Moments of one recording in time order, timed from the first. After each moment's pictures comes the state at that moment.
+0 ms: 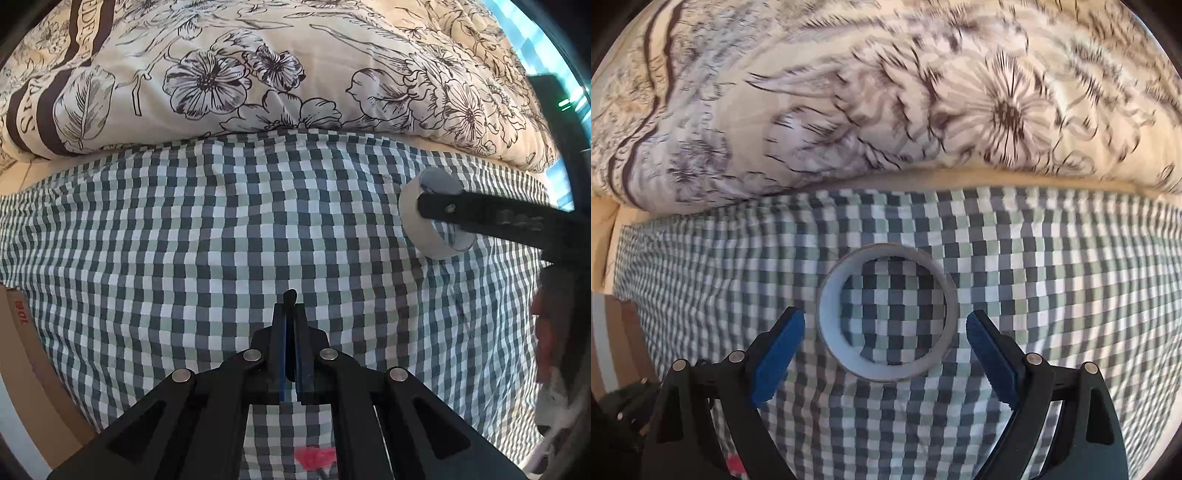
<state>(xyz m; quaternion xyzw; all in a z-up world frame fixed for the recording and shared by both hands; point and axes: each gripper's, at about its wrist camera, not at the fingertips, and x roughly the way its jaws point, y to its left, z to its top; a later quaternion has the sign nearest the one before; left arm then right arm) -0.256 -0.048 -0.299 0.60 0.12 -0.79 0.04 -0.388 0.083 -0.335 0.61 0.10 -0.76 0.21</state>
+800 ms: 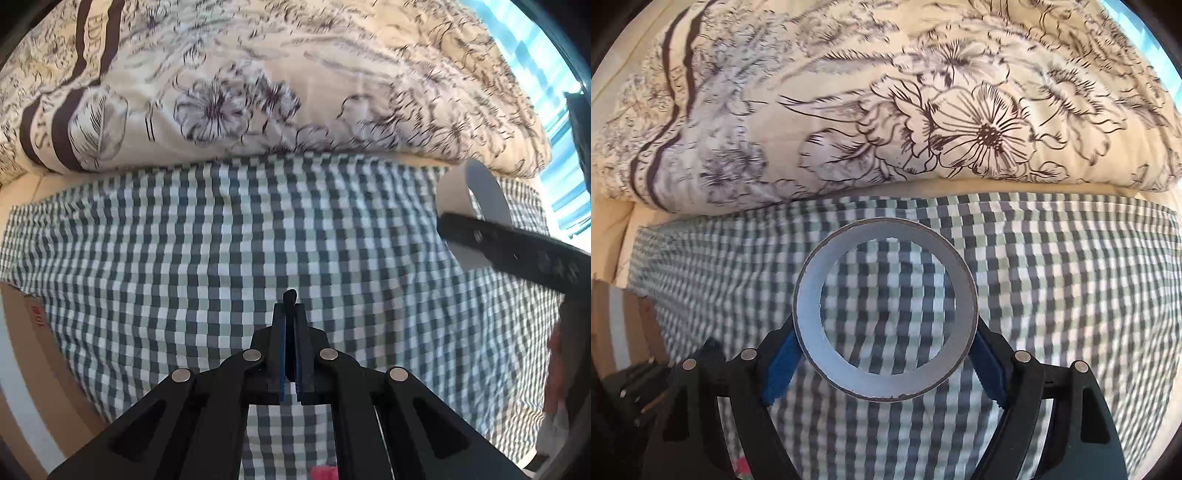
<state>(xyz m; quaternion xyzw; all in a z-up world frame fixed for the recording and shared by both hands) -0.225 -0.044 -0.275 0.58 0.10 -0.81 0.04 -0.315 0.110 -0.289 0.58 0.08 -0.78 0.22</state>
